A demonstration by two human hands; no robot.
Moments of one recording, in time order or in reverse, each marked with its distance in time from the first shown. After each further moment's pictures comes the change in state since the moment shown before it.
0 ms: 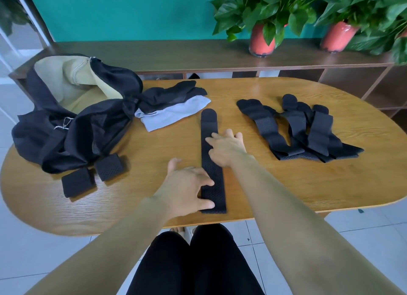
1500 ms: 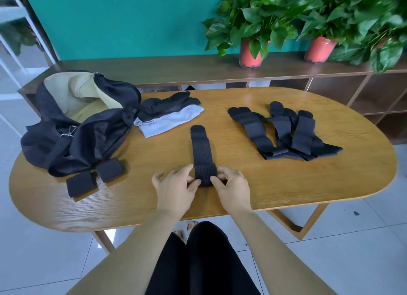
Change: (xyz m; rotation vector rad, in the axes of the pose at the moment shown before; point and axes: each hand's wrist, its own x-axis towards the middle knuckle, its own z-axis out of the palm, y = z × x) left_hand -0.008 0.017 0.032 -0.242 0.437 -0.421; right_hand -0.109 -0.009 0.061 0.901 0.497 0.210
